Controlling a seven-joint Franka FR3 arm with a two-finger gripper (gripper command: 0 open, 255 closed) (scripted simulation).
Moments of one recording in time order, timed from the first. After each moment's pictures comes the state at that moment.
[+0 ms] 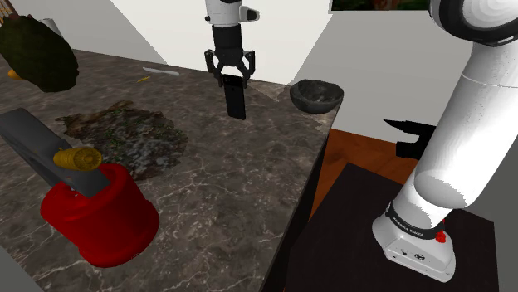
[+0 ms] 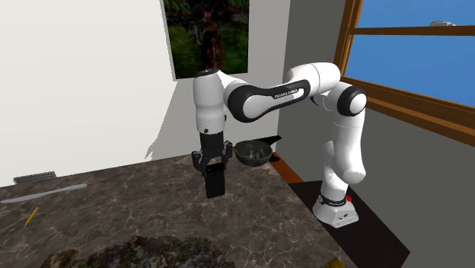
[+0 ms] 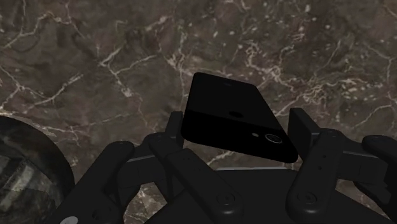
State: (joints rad) arm -0.12 0.09 0.32 -1.58 -0.02 1.67 1.31
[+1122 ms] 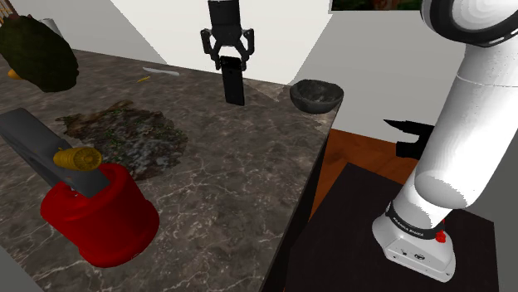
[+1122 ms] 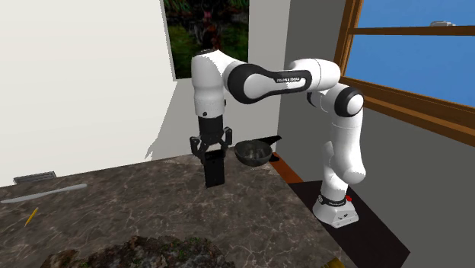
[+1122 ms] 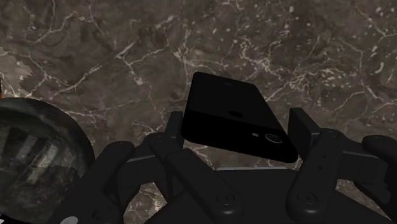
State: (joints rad) arm -0.11 0.13 0.32 -1.40 -0.03 1.52 1.31
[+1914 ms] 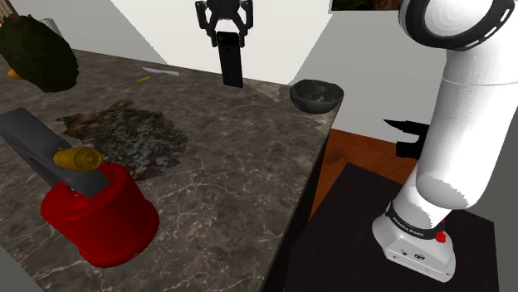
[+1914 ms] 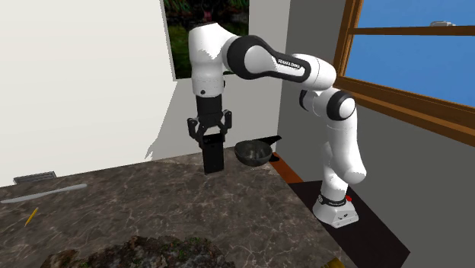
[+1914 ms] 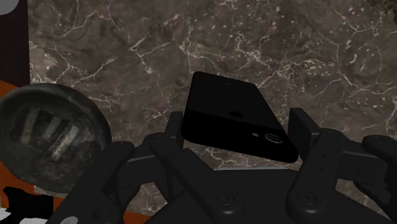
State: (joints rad) arm -0.08 0.23 0.33 -1.10 -0.07 1.31 1.33
